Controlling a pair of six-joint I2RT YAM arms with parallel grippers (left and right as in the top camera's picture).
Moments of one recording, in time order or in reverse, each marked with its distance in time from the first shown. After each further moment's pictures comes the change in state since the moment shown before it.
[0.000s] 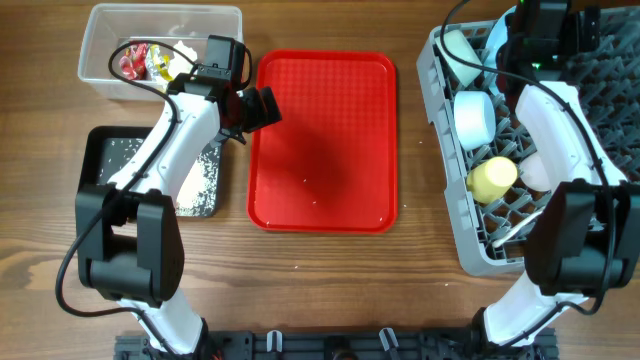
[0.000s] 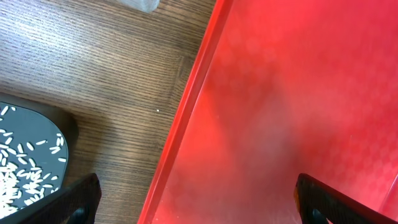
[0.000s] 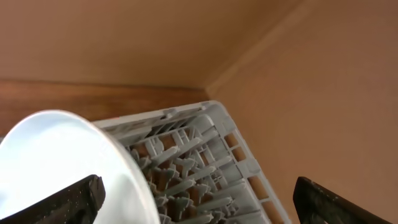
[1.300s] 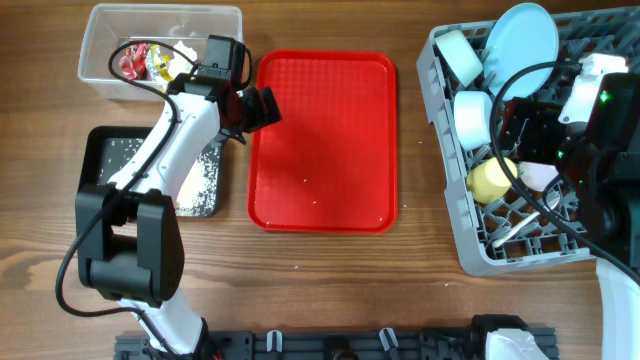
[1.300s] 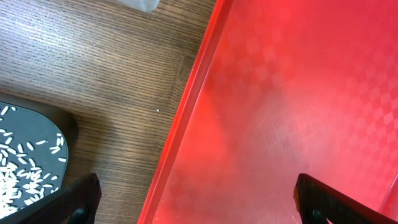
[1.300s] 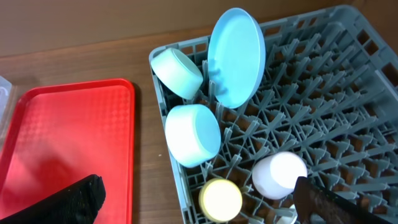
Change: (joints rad) left arm 0.000 0.000 0.000 0.000 0.000 0.000; right arm 0.029 -0.752 0.006 -1.037 -0.649 0.509
